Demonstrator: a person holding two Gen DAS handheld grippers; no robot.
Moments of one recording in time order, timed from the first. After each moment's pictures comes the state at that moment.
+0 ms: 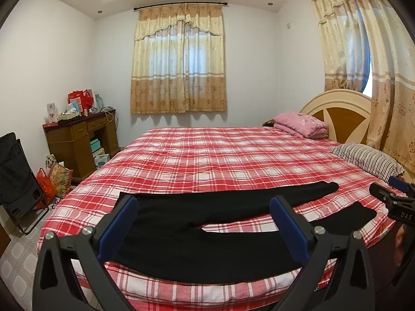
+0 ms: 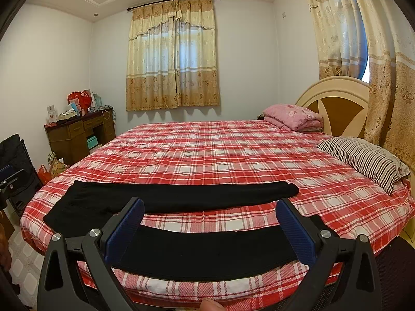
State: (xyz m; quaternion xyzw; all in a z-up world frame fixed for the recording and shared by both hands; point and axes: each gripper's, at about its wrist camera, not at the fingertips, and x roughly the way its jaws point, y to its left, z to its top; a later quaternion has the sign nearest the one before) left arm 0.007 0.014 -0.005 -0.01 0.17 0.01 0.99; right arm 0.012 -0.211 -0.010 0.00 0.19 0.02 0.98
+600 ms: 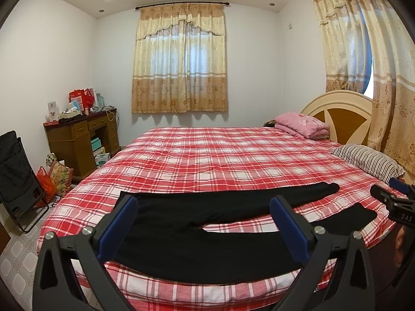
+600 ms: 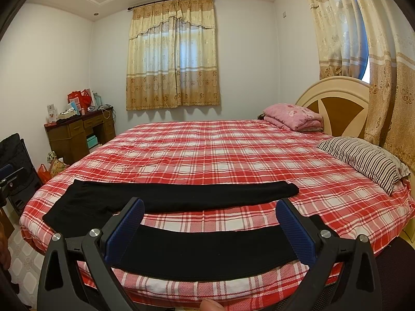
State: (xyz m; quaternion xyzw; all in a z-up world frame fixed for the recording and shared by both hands) left arm 0.009 0.019 -0.005 -0.01 0.17 0.01 0.99; right arm 0.012 -0.209 -0.010 -0.01 0.19 0.02 0.98
